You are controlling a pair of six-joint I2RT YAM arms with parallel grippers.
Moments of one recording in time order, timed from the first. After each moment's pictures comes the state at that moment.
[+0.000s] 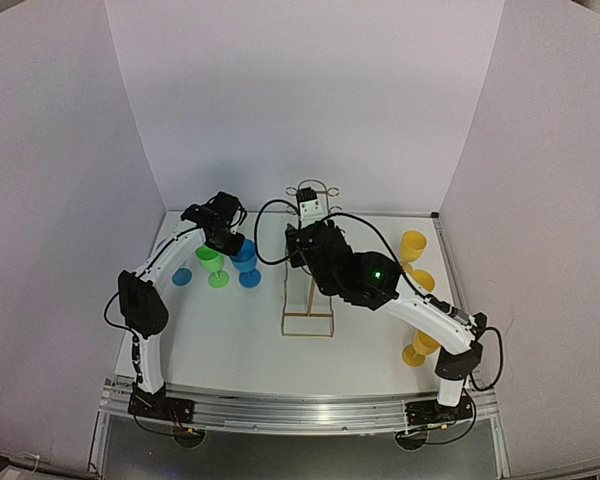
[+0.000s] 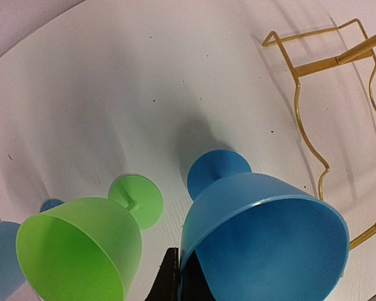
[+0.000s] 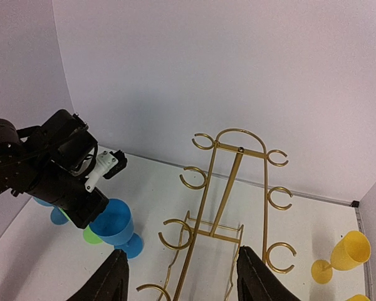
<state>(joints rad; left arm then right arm) -0.48 2.07 2.06 -1.12 -0.07 -0.05 1.15 1.91 2.30 -0.78 0.83 0.27</state>
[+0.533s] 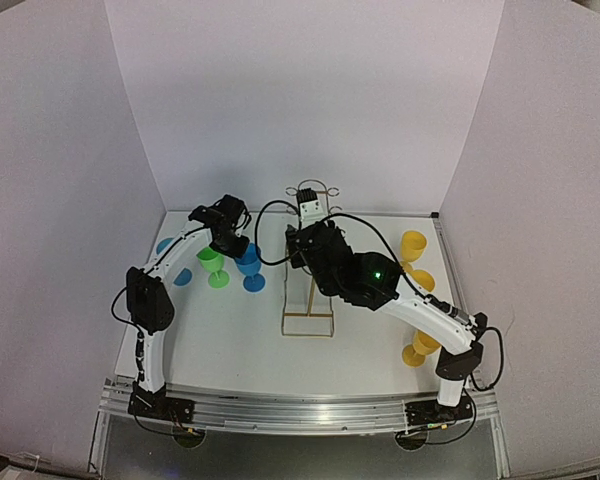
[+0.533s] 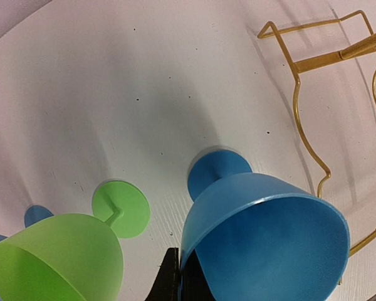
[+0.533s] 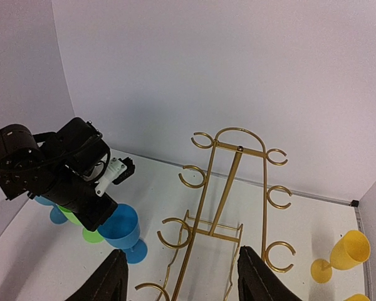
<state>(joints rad) -0.48 2.15 2.09 -1.12 -0.04 -0.06 1.15 1.90 2.29 -0.78 0.83 0.27</state>
